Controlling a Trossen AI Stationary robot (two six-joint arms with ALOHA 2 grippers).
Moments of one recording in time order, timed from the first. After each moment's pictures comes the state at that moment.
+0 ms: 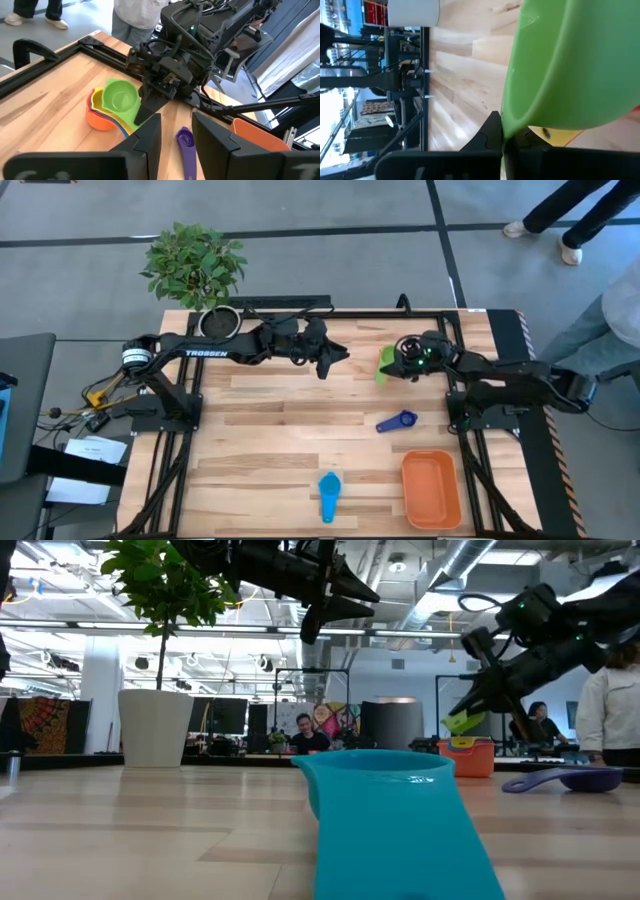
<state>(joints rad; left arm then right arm) 0.26 1.64 1.16 0.35 0.16 -0.41 -0.63 1.02 0.25 0.26 -0.45 1.15</state>
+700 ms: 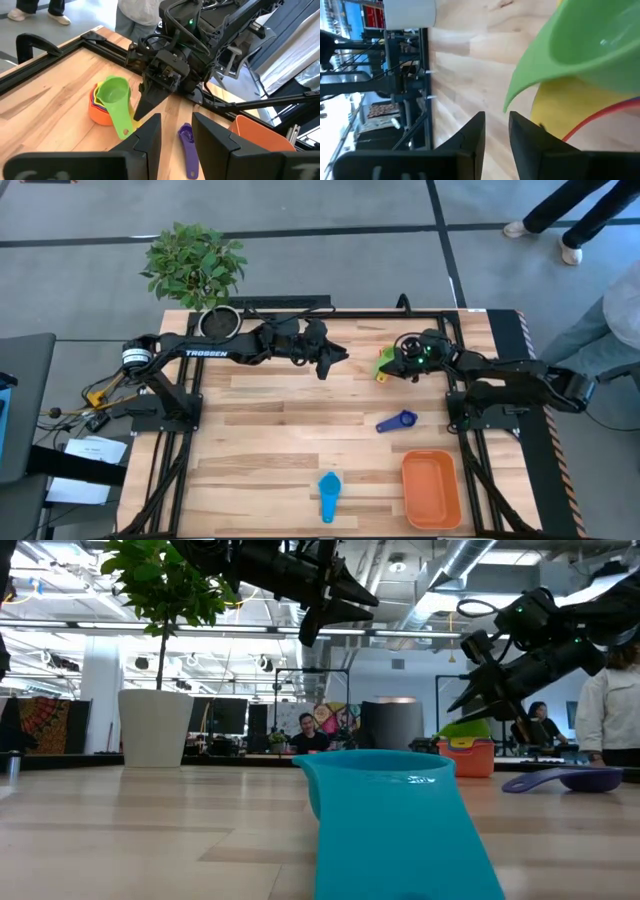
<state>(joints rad) 0.26 1.64 1.16 0.32 0.15 -0.41 -0.66 1.04 0.25 0.27 -0.49 1.19</state>
